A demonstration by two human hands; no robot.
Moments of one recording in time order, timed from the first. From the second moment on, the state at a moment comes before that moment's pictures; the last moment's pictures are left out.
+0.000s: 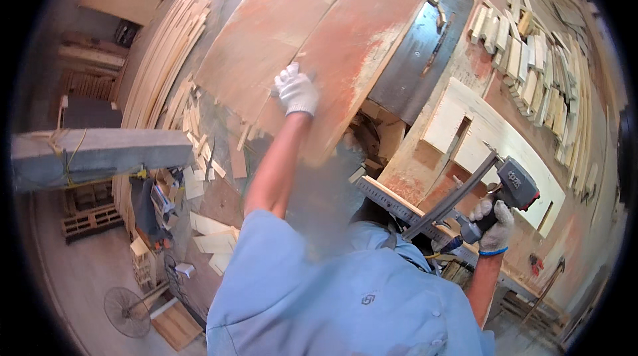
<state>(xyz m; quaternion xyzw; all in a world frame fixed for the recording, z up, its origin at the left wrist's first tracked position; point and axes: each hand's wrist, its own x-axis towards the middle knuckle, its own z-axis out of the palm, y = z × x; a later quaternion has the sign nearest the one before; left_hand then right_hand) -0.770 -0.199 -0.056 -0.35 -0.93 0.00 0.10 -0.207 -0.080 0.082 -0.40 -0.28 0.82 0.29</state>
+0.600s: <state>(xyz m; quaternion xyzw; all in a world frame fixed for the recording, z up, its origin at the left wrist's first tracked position) -0.622 -0.172 0.067 -0.30 -0.78 -0.46 -0.29 -0.236 -0.095 0.097 -0.35 -0.26 0.85 0.31</state>
